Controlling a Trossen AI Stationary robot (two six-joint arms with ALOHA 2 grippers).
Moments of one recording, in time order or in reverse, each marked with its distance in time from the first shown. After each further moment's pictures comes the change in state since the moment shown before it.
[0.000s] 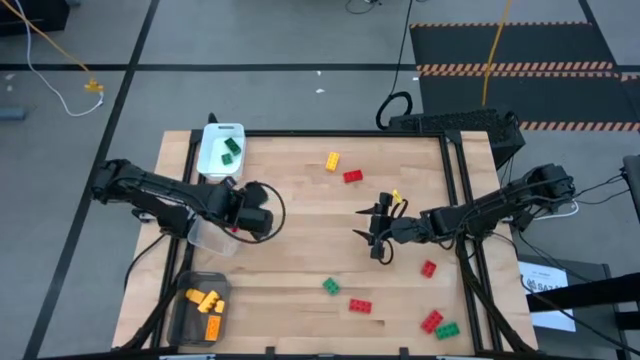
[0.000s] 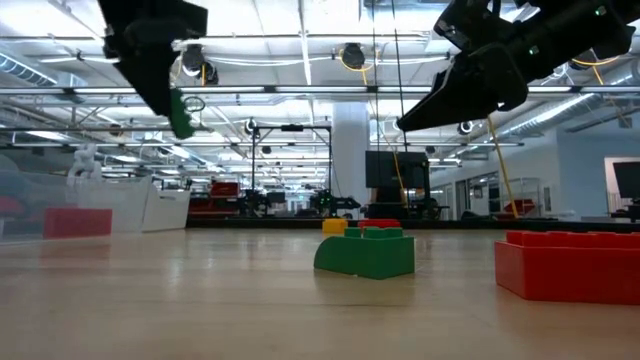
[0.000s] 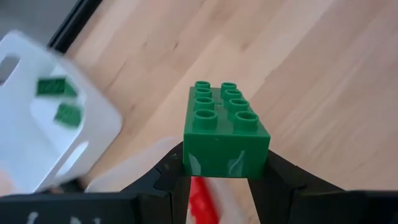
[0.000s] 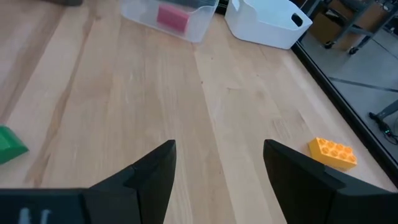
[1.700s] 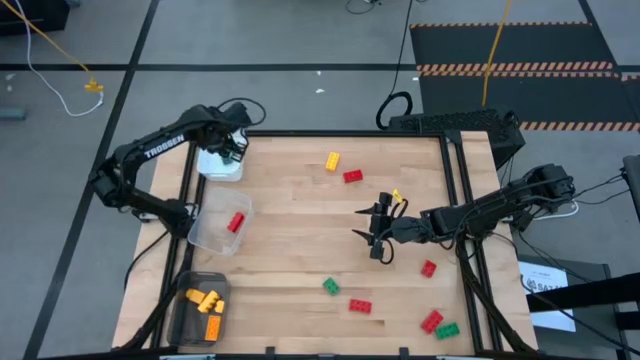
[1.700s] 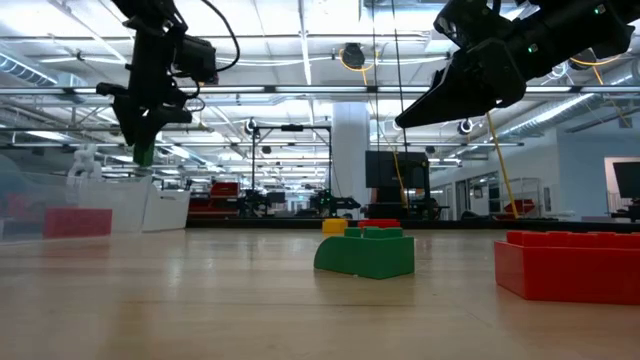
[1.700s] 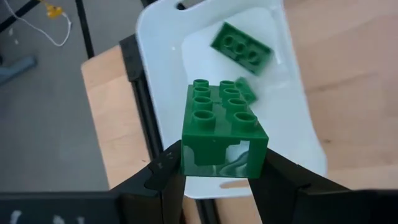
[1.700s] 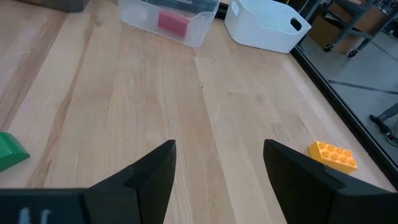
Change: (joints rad) left arm 1.000 0.000 0.000 0.009 0.031 0.418; right arm 0.000 0.000 0.001 0.016 -0.001 -0.003
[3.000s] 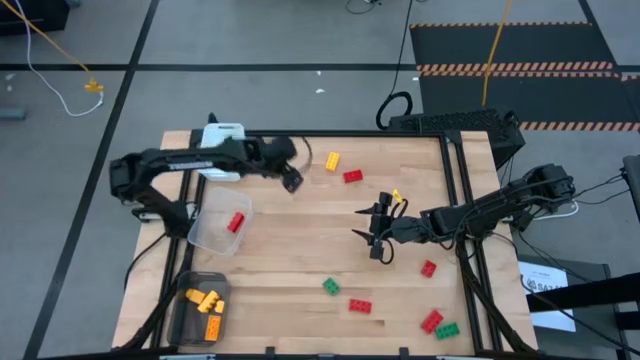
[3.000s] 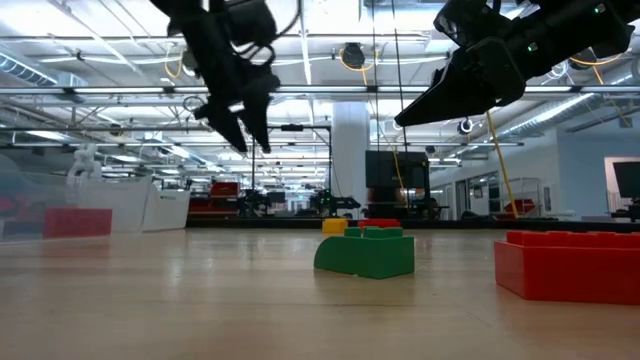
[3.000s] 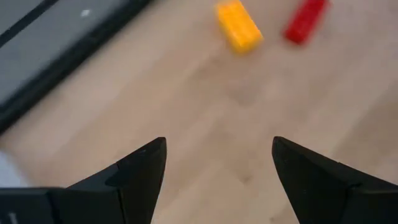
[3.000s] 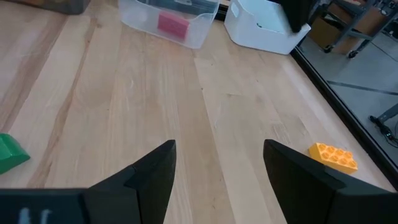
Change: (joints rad) left arm -0.477 0.147 -0.002 0.607 0.234 0.078; right arm 0.000 0.000 0.000 0.006 0.000 -0.001
